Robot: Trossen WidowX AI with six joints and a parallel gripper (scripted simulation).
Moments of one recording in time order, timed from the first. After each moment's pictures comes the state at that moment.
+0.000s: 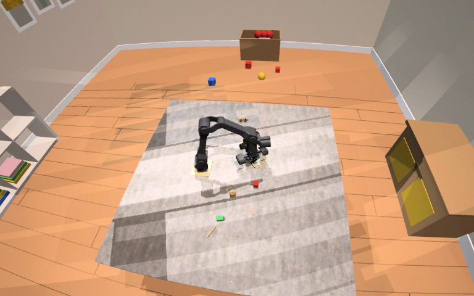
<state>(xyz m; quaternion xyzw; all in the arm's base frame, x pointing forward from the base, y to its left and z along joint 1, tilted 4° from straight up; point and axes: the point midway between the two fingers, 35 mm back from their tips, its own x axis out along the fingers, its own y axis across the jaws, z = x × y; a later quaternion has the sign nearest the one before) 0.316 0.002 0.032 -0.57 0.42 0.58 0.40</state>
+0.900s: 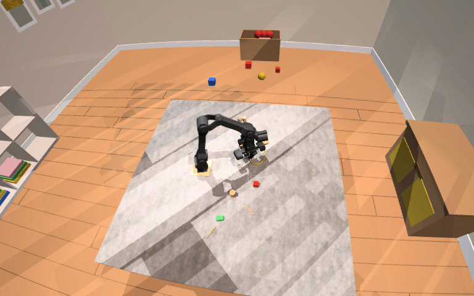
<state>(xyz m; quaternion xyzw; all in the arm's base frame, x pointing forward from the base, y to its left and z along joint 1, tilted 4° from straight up) 0.305 0.036 0.032 -0.57 0.42 0.58 0.40</state>
